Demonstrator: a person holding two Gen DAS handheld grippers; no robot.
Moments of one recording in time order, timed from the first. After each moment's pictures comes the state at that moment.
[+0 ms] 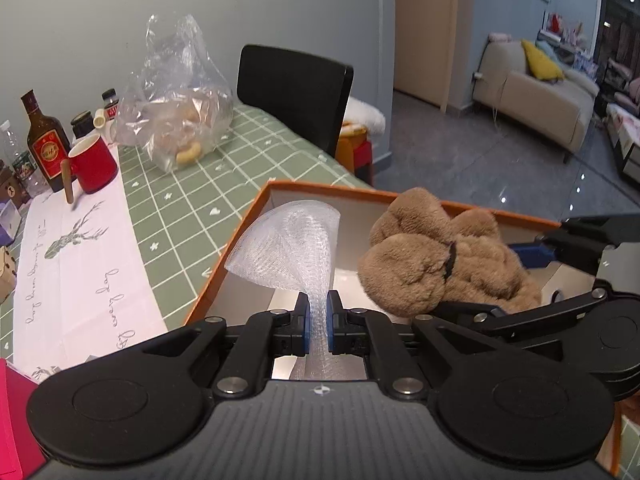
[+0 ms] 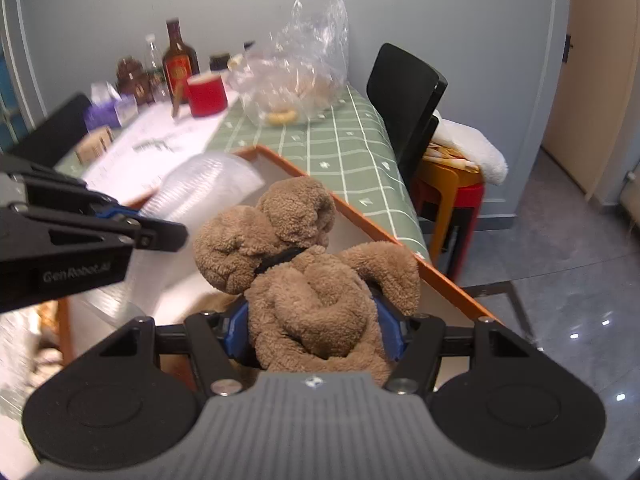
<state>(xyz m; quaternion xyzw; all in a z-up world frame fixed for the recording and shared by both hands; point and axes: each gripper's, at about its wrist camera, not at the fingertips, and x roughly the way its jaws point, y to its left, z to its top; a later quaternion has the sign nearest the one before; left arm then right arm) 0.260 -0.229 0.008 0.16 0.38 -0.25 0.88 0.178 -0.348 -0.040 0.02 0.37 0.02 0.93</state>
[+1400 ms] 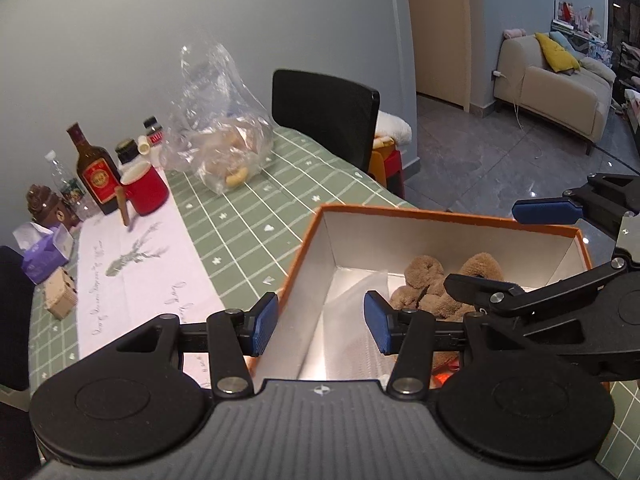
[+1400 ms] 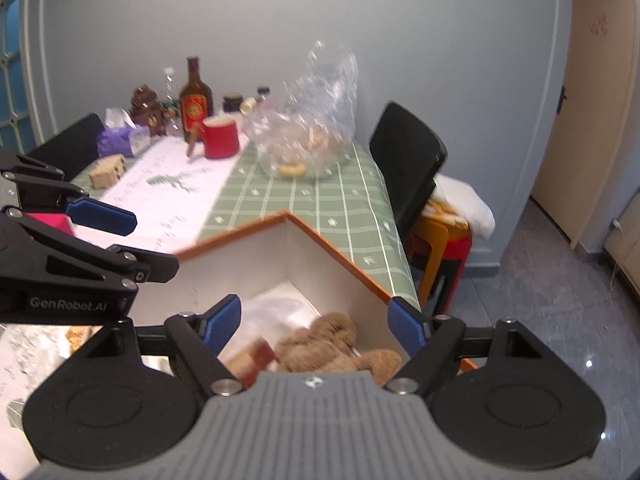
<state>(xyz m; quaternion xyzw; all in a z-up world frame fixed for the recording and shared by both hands) 0.233 -0.200 0.074 0.20 0.35 -0.21 0.89 0.147 -0.317 0.019 0.00 0.30 0.02 0.95</state>
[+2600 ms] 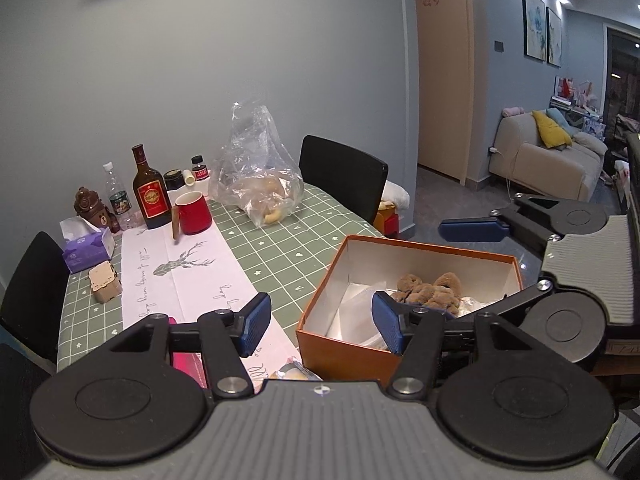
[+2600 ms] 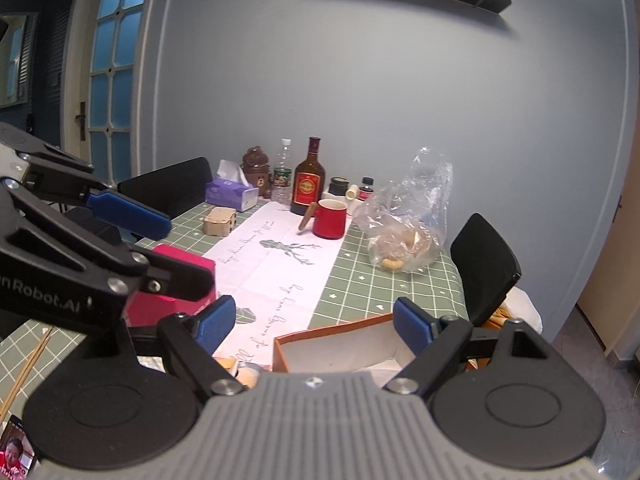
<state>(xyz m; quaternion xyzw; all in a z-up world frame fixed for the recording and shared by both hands) 0.128 -0.096 0.143 0.11 0.28 -0.22 0.93 0.059 -0.206 0.088 -0.08 0.19 0.12 0.97</state>
